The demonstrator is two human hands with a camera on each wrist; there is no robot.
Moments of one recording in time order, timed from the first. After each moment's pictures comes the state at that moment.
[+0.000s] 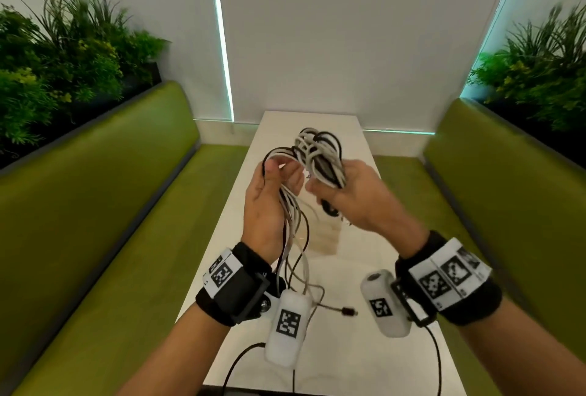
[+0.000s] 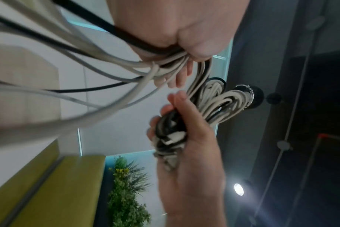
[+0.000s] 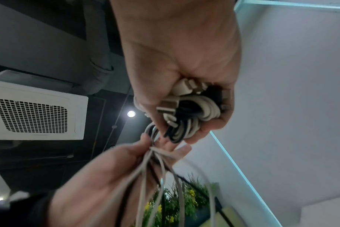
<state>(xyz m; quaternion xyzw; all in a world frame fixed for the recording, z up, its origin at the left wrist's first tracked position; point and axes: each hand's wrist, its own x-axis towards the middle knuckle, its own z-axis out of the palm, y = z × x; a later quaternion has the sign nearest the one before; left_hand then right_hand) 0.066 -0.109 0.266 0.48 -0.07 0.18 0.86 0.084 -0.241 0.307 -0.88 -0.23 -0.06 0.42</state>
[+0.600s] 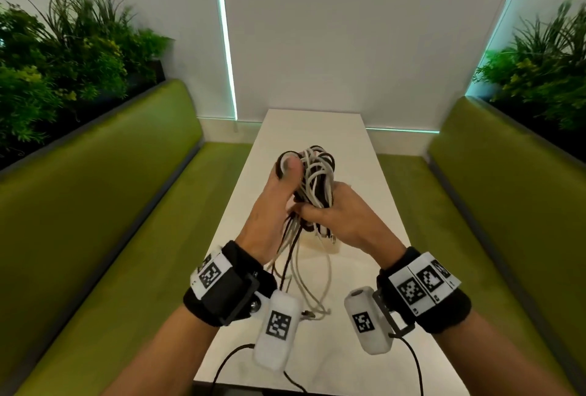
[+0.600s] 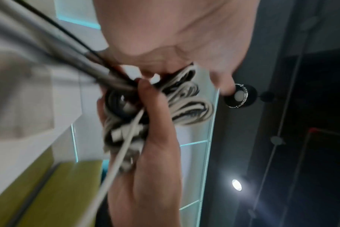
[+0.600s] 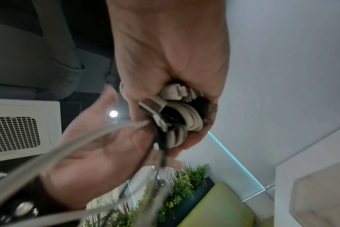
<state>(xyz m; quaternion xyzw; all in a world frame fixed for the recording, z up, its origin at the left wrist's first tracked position) 0.066 -0.095 0.265 0.58 -0.09 0.04 0.81 0.078 -0.223 0.280 -0.83 -0.21 0.05 0.52</state>
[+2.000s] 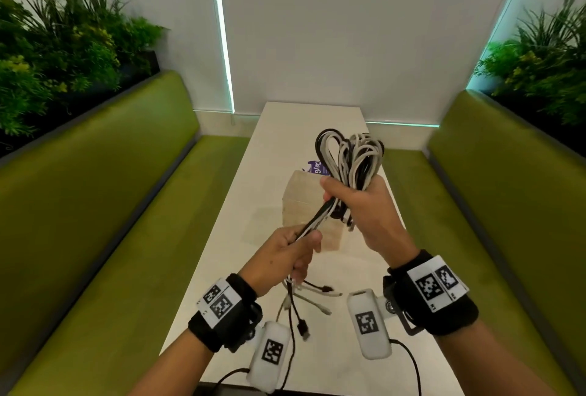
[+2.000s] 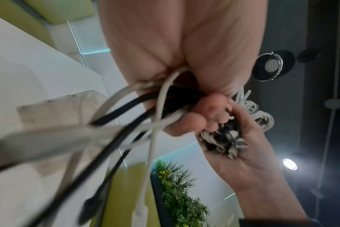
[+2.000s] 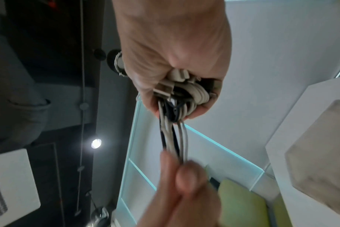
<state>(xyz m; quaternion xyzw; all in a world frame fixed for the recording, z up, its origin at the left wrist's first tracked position) 0.060 -0.085 0.192 0.69 -0.13 -0.12 0.71 0.098 -0.241 0.264 -0.70 -0.11 -0.05 0.70</state>
